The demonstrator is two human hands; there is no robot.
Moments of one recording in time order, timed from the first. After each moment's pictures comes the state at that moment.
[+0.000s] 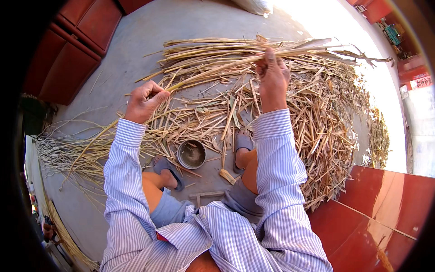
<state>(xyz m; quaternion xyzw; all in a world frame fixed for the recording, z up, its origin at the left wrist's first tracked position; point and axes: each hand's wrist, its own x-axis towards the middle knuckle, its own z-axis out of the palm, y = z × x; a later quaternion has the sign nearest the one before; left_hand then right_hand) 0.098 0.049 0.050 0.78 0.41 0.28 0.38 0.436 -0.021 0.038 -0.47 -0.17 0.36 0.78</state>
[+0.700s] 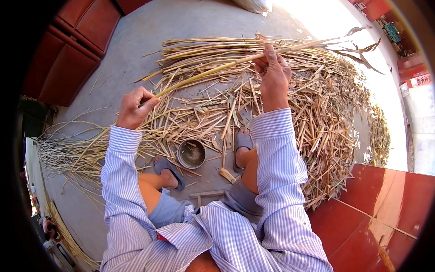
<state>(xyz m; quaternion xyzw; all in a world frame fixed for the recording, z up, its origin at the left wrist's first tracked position) 0.077 0.047 0.060 0.86 0.39 0.23 0.23 0.434 -0.022 0.045 -0.50 -0.16 0.37 0.76</state>
